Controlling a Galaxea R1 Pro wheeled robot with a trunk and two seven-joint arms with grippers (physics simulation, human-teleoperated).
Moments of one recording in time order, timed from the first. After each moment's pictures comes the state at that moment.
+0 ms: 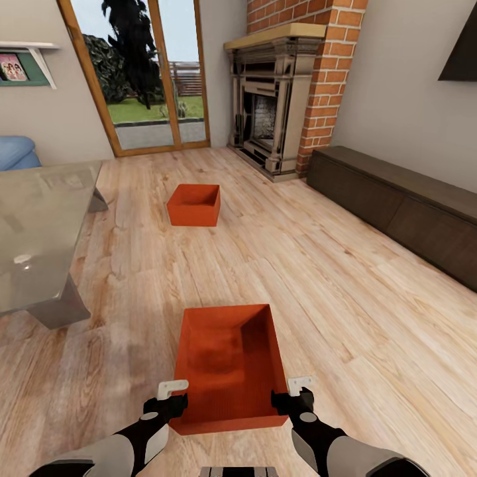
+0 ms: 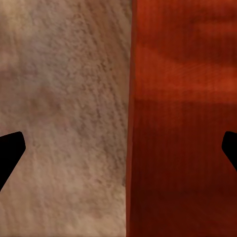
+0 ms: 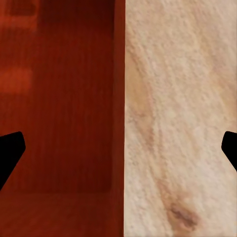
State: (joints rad) left arm -0.70 -0.07 0.03 -0.01 0.04 -0.18 0.15; right arm -0.69 0.14 0.29 -0.02 -0.14 -0.23 -0.18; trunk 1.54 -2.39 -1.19
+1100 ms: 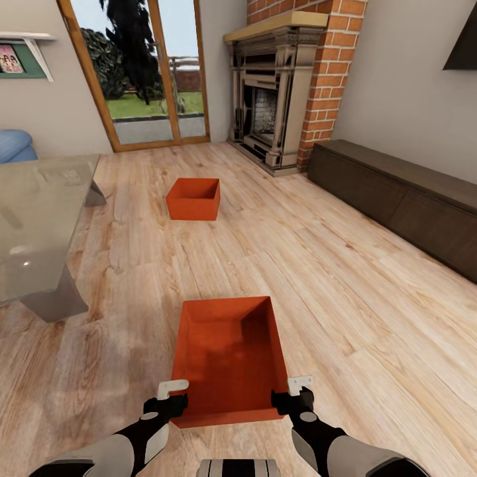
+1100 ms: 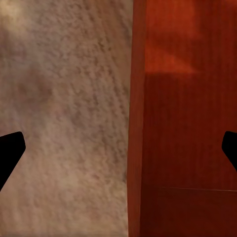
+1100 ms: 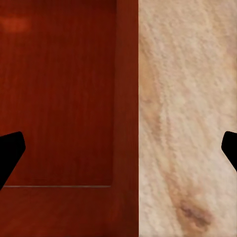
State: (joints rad) left arm -0.70 -0.07 0.03 -0.01 0.04 -0.18 0.15; right arm -0.69 0.14 0.28 -0.03 -0.13 -0.23 -0.18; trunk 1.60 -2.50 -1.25
